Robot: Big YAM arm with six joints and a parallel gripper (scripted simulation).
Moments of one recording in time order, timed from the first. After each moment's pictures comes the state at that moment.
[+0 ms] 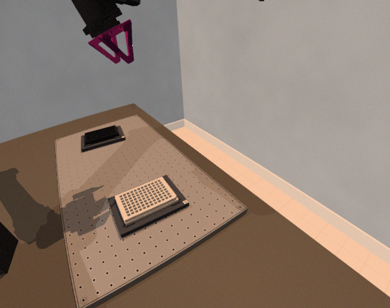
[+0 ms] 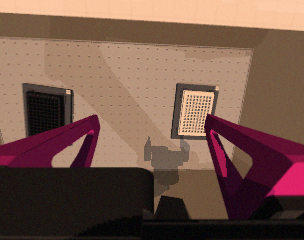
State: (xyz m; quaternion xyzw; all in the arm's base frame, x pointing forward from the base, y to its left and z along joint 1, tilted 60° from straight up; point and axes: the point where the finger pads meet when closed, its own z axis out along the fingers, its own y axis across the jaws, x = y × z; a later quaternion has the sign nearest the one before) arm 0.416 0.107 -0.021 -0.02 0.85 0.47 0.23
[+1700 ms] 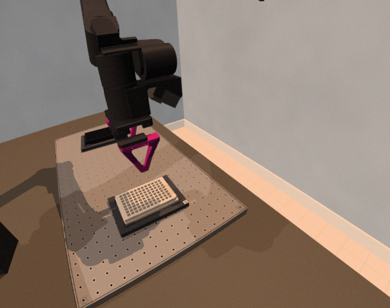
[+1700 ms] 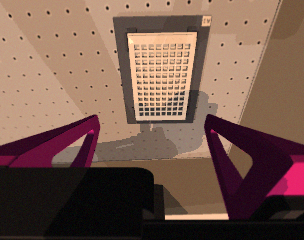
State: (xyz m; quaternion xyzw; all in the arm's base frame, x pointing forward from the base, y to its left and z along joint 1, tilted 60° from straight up) arm 0.403 0.183 -0.227 -0.06 0.87 0.49 0.05
